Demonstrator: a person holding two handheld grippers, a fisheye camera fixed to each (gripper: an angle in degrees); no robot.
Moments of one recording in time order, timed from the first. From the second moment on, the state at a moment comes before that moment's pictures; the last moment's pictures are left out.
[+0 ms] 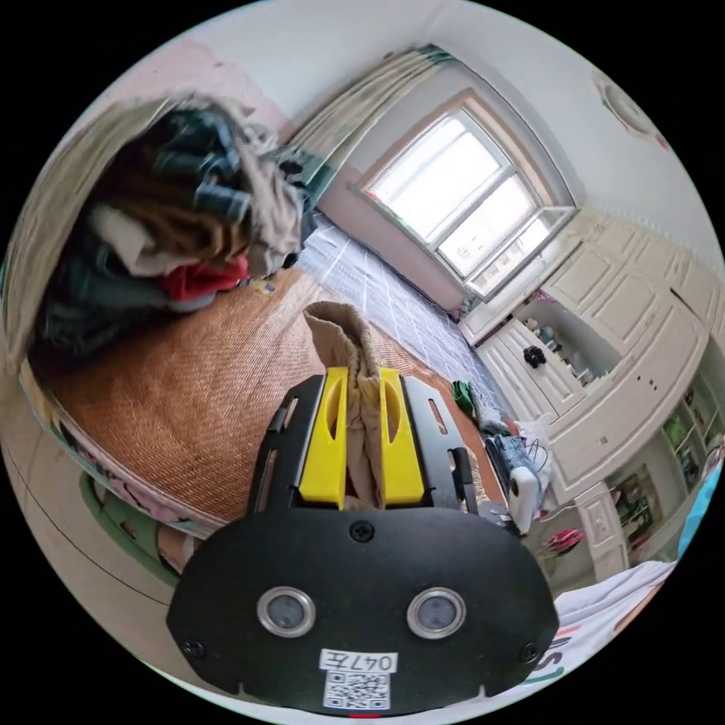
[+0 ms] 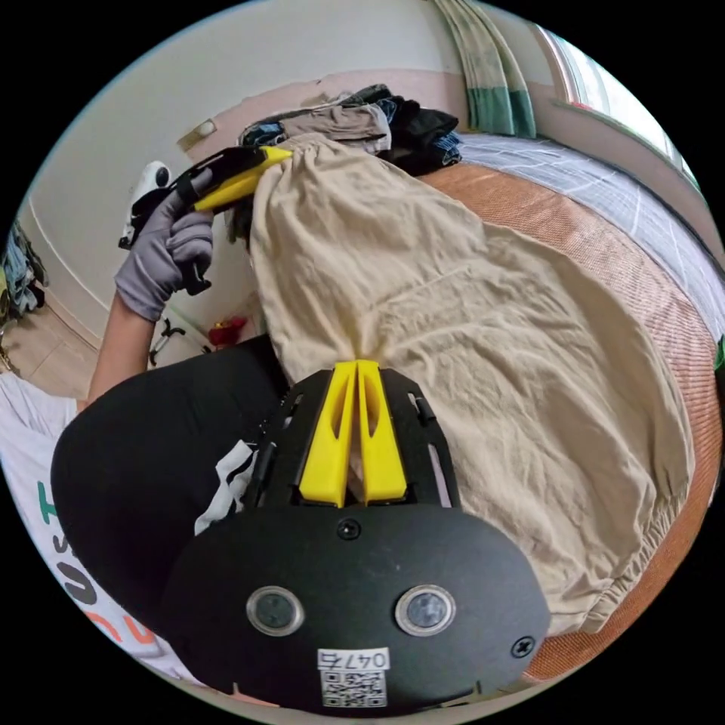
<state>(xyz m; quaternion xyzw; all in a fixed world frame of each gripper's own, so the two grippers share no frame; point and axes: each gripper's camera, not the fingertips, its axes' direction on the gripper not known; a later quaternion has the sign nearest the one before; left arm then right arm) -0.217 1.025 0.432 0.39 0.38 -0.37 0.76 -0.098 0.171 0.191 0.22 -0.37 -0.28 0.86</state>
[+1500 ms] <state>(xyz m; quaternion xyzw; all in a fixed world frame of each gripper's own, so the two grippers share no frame) 0.108 0.254 0.157 0.13 0.34 0.05 0.93 0.162 0.269 0.243 0.22 -0.27 -0.09 0.93</state>
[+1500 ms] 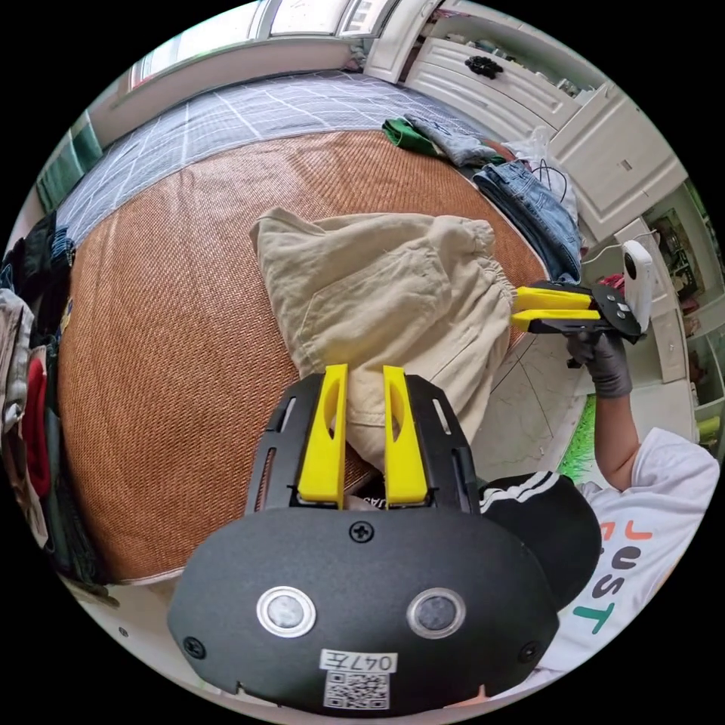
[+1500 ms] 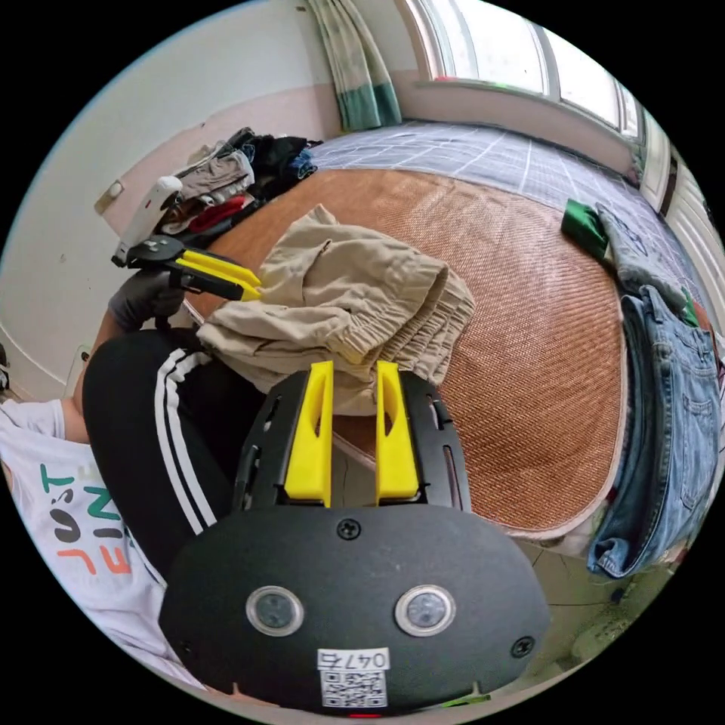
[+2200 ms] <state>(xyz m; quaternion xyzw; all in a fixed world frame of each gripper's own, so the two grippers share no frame) -0.009 0.292 0.071 0.22 0.27 -0.07 0.93 0.201 0.182 0.290 0.24 -0.38 -0.11 0.89</state>
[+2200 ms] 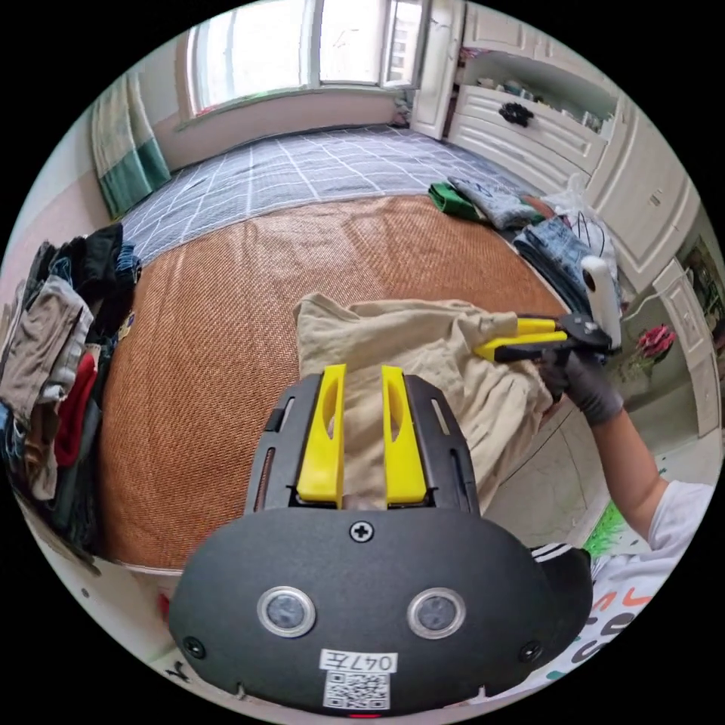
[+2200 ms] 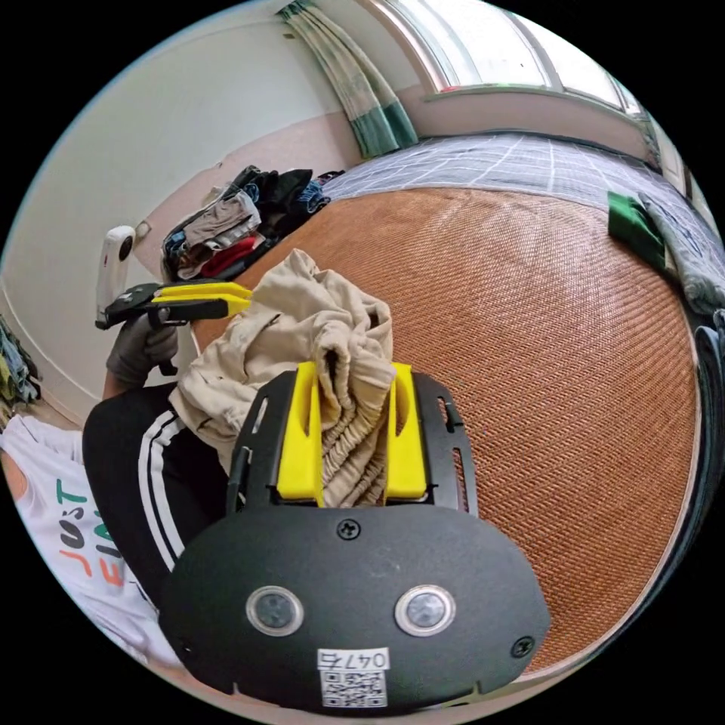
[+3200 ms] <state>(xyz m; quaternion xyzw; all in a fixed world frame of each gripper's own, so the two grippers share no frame) -0.081 0.461 0.116 0.23 0.27 -0.12 0.93 0.561 0.115 0.166 0.31 -0.09 0.39 0.86</state>
